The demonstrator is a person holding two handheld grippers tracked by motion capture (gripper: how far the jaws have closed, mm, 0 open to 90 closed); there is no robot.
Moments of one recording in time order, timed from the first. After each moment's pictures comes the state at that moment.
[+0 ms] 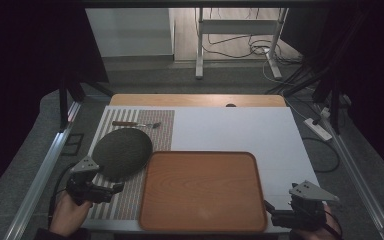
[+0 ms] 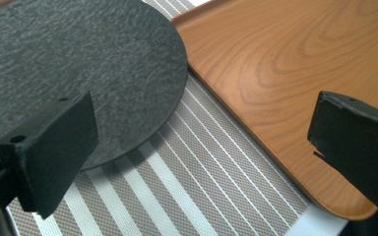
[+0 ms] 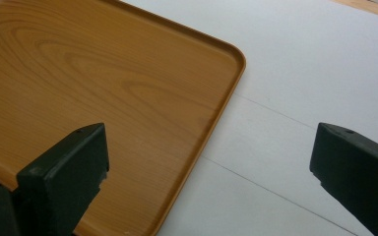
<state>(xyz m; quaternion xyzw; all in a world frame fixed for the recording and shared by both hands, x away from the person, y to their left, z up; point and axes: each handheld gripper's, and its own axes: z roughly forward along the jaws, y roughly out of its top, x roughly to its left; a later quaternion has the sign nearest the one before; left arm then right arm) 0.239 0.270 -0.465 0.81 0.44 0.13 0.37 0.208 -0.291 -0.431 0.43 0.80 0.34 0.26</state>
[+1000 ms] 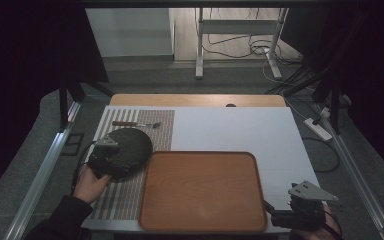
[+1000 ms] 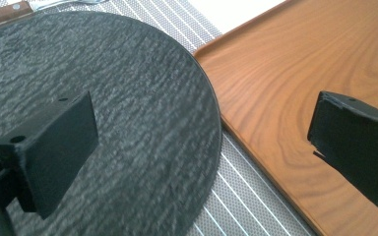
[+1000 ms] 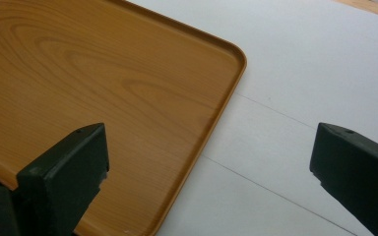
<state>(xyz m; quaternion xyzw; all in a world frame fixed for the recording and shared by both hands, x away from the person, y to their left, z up) 0.321 0.250 -0.478 0.81 0.44 0.10 0.36 0.208 -0.290 -0.431 0.43 0.80 0.34 0.26</state>
